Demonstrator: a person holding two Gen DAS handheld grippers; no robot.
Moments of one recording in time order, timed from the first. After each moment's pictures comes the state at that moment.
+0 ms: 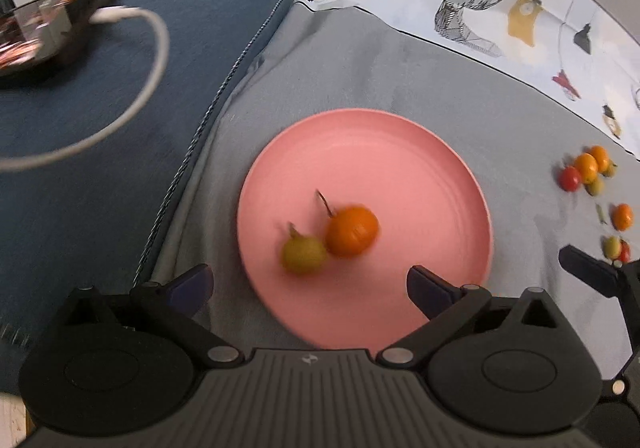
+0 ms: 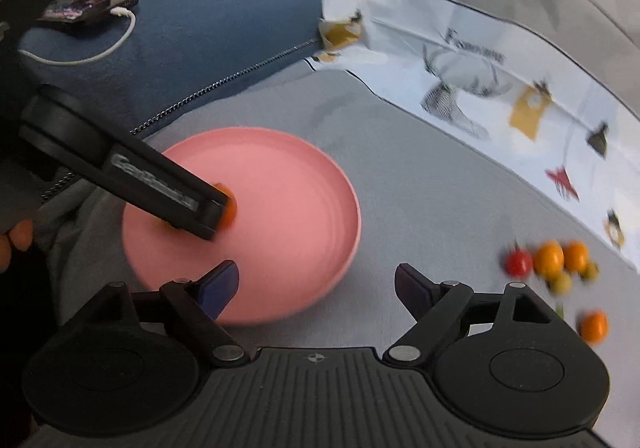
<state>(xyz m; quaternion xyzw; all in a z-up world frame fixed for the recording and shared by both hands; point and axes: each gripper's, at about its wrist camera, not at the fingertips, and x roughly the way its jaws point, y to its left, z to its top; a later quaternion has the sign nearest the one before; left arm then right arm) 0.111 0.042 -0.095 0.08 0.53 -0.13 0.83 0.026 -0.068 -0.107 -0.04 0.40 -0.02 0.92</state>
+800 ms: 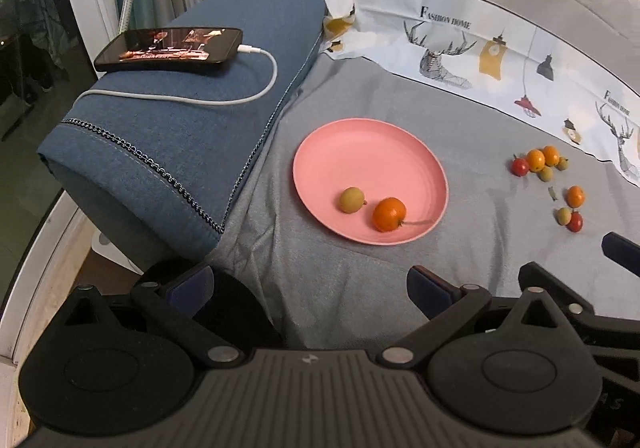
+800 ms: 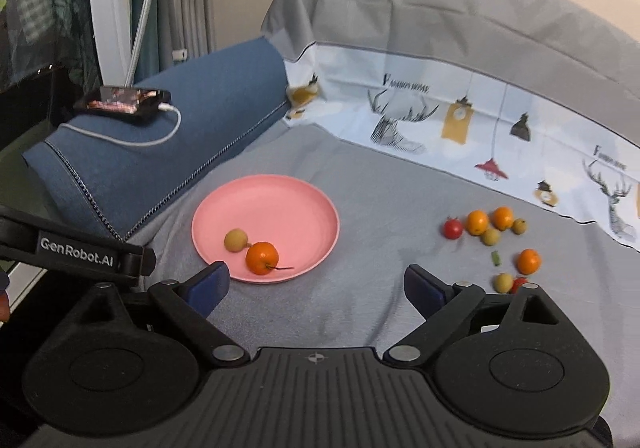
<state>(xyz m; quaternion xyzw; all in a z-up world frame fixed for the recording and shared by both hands) -0.032 0.101 -0.010 0.07 0.46 -0.11 0.88 -0.114 -0.052 -0.018 0.02 0.32 -0.08 0.94</state>
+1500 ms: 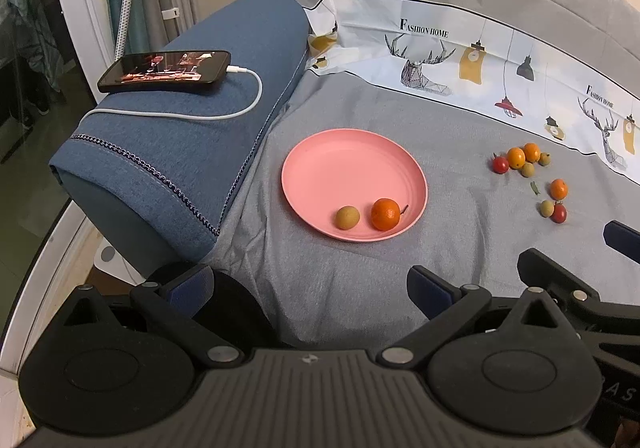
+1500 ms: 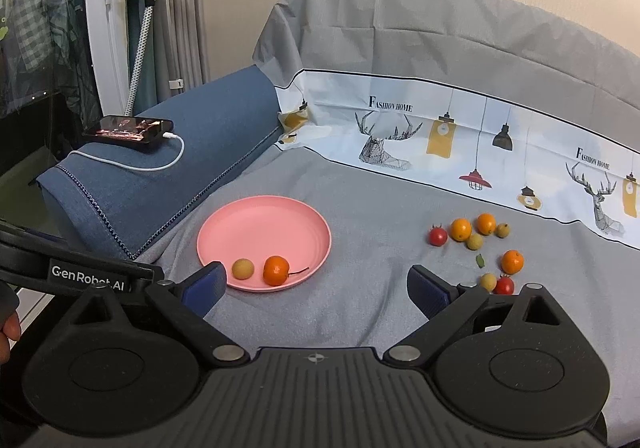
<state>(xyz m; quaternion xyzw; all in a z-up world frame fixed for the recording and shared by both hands) -0.059 0.094 0.002 0.08 0.43 -0.13 0.89 -0.145 -0.048 -0.004 0.04 0.29 -0.09 0.95</state>
